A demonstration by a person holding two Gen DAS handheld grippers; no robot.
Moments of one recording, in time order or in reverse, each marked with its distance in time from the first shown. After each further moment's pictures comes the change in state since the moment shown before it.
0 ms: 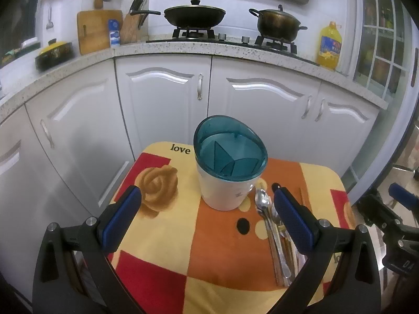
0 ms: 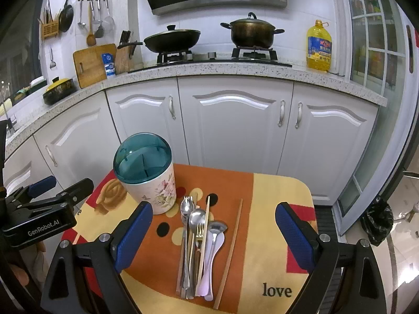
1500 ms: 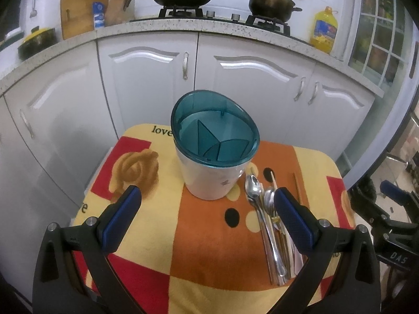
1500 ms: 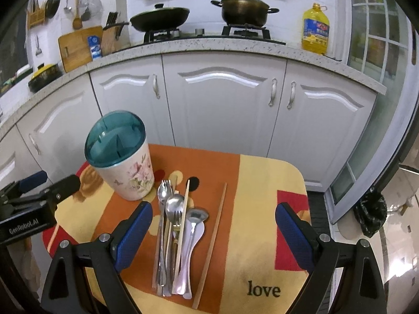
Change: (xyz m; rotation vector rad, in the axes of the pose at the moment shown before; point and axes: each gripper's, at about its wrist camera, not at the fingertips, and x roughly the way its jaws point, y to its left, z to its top) left arm 0.039 -0.009 -0.011 0.011 0.111 -0.065; right arm 0.040 -0.021 -0.005 -0.005 0.120 -0.051
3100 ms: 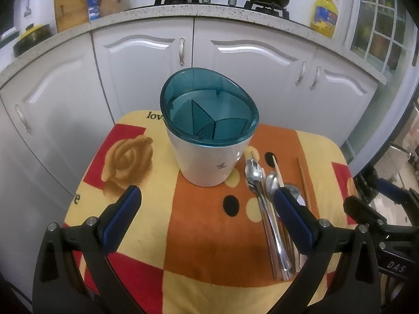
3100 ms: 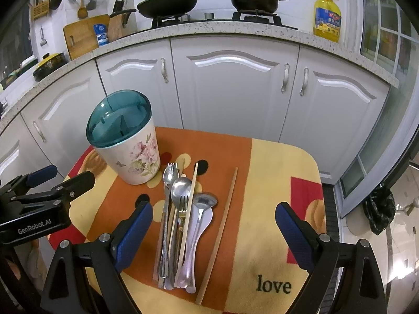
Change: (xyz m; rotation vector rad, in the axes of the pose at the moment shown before) left arm 0.021 -0.012 -0.014 0.030 0.053 0.014; right arm 0.022 0.002 -0.015 -0.011 0.062 0.056
